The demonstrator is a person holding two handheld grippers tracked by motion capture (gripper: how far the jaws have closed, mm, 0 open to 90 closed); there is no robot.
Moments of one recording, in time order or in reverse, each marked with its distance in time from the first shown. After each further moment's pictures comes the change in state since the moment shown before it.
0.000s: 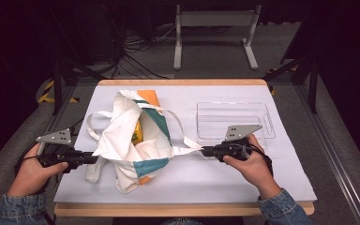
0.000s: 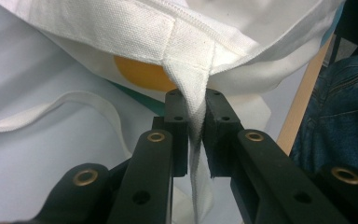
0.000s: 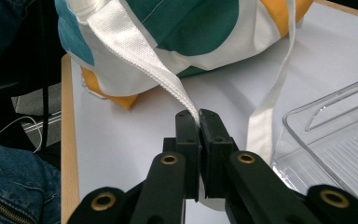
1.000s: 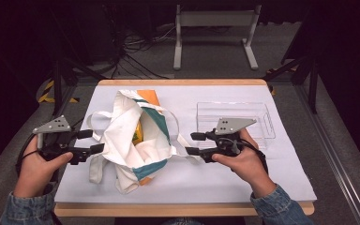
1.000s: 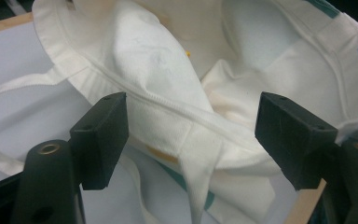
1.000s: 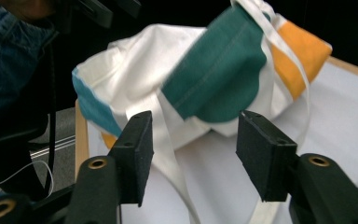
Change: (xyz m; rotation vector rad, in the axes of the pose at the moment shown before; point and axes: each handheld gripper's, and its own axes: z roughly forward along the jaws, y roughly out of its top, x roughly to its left) left arm -0.022 0.041 -0.003 -0.175 0.203 -0.077; right arm 0.026 0.050 0.012 -0.125 -0.001 -0.036
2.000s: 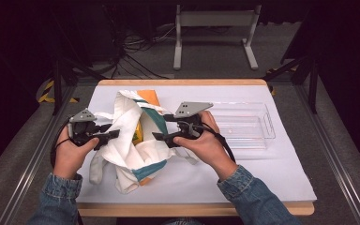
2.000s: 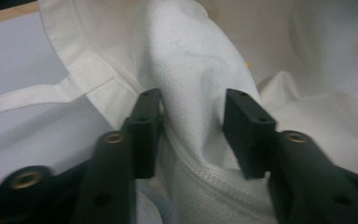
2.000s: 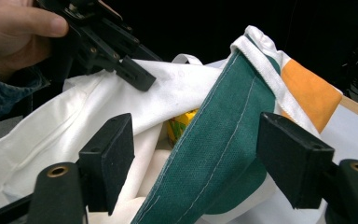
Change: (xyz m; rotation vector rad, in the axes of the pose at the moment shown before) left arm 0.017 0.006 0.061 0.034 0.099 -0.045; right arm -0.005 0.043 0.085 0.028 -0.074 -0.038
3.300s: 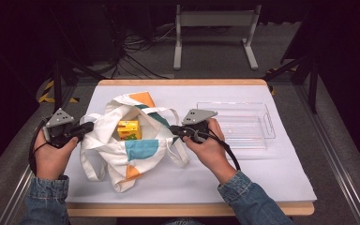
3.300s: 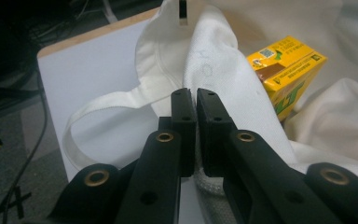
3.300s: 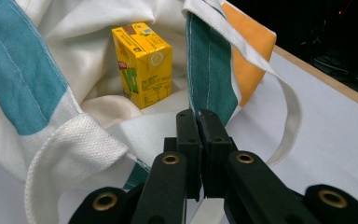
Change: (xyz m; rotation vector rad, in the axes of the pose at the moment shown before) left arm 0.031 -0.020 -0.034 -0.056 0.181 0.020; right arm -0.015 -0.038 -0.003 0.091 -0.140 -0.025
